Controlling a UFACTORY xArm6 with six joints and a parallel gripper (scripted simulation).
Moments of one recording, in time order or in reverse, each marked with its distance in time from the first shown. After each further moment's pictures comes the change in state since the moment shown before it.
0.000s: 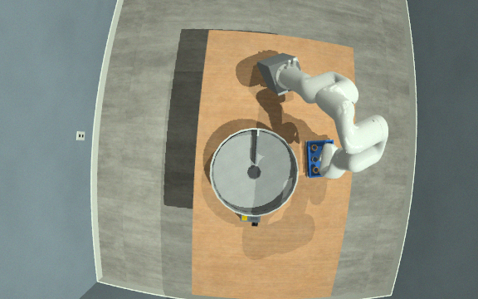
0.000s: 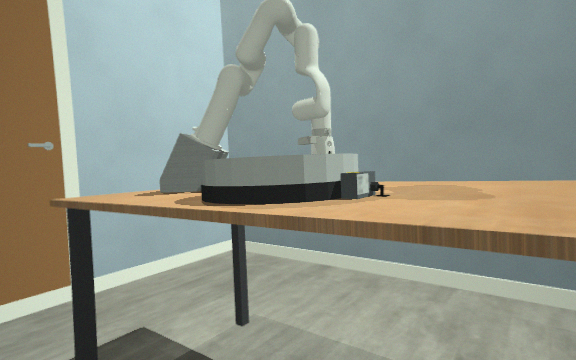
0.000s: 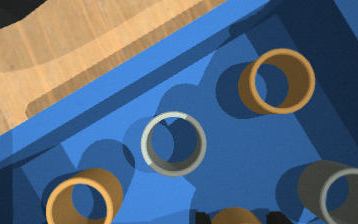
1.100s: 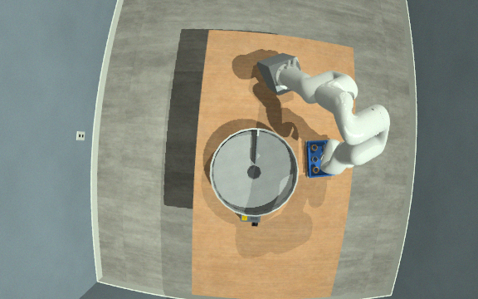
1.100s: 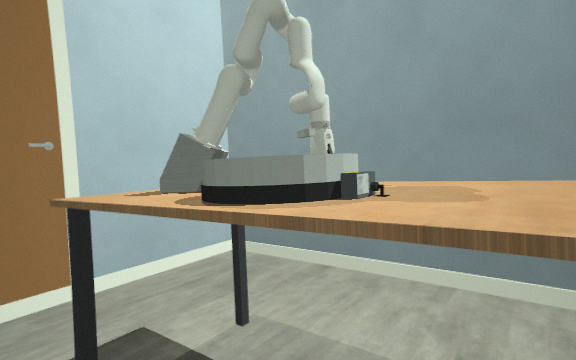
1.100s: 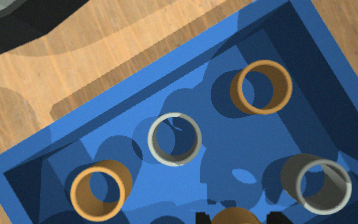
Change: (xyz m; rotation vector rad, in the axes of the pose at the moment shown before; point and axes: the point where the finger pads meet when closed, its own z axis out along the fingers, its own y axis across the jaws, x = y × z) arm 0.000 0.000 -0.028 0.018 -0.008 0.001
